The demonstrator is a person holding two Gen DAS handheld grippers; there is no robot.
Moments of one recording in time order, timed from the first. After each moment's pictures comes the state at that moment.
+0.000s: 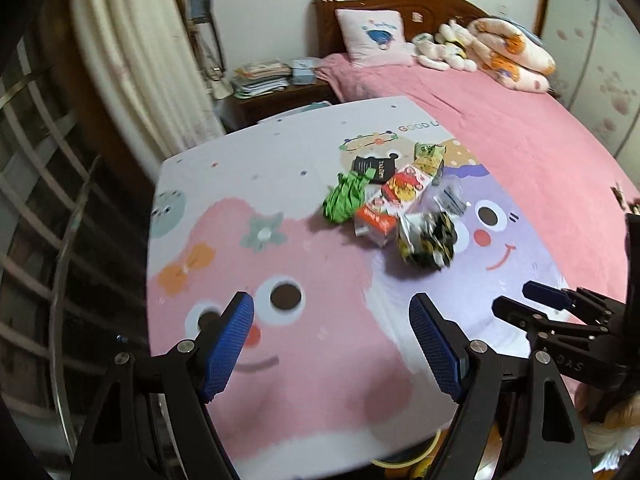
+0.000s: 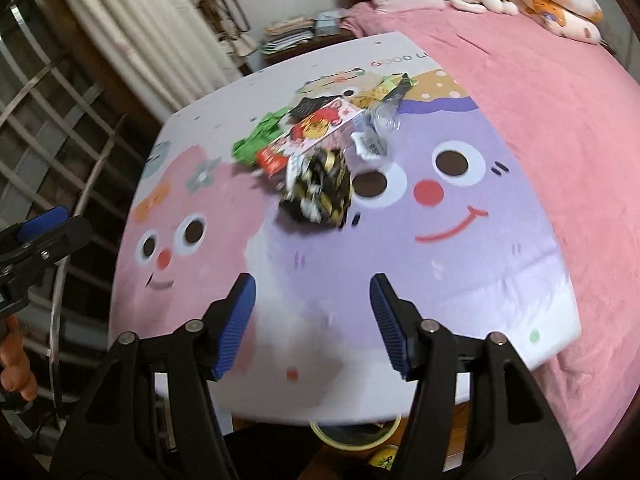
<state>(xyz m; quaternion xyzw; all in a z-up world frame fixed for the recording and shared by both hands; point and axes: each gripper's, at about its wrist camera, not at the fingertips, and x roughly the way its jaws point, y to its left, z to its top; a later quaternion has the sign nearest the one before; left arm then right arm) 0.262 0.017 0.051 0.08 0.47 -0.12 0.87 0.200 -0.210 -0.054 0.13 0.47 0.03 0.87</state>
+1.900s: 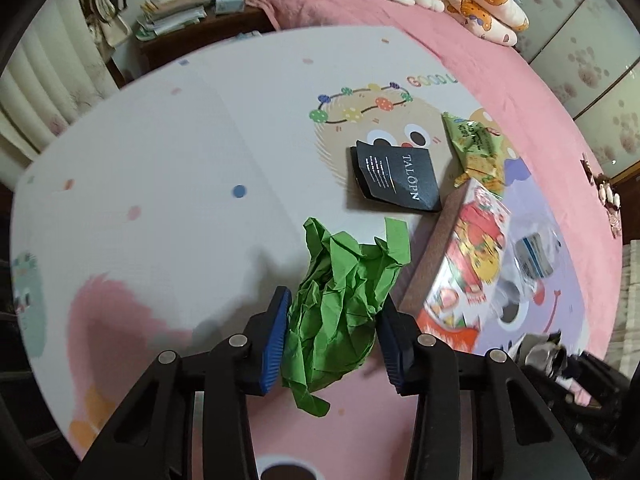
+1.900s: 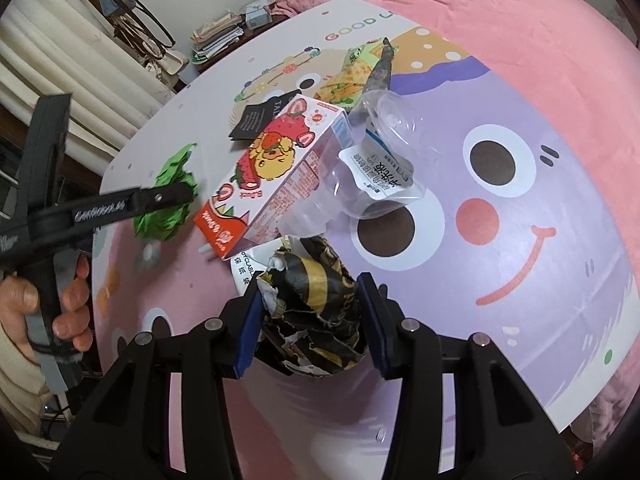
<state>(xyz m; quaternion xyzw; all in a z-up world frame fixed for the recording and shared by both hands) 0.509 -0.015 -0.103 0.06 0.58 -0.23 0.78 0.310 -0.205 -0.113 0.23 0.49 -0.06 0.84</state>
